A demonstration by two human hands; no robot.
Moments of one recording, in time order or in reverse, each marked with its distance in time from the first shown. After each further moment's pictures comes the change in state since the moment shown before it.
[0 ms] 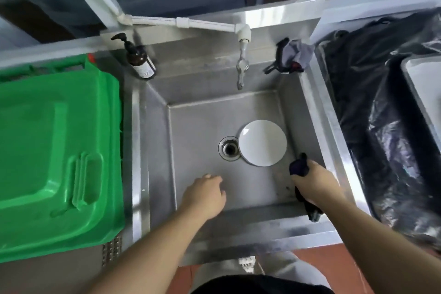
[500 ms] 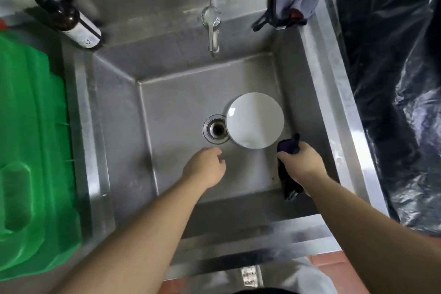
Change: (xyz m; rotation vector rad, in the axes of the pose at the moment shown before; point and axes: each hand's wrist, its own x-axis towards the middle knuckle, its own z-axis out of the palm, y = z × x) left_hand 0.126 0.032 0.042 -0.138 -0.087 -0.067; right_hand 0.094 0.021 0.053 0.345 -0.088 0.193
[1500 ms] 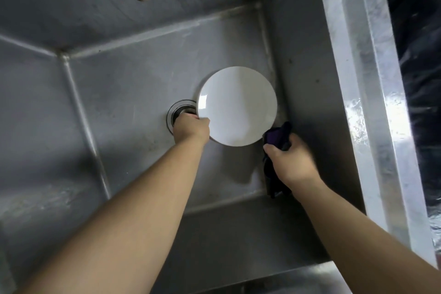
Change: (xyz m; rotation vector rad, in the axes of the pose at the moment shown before) left_hand 0.183 0.035 0.064 -0.677 0.251 -0.426; right_hand 0.106 0.042 0.050 0.139 -0.010 0.094
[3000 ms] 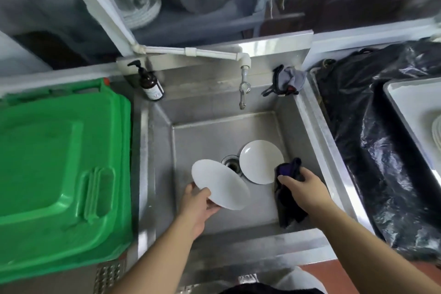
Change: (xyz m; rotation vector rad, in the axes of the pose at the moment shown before) left_hand -0.242 -0.080 -0.253 -0.861 -0.271 -0.044; right_hand -0.277 -0.082 -0.061 0.037 0.032 -0.293
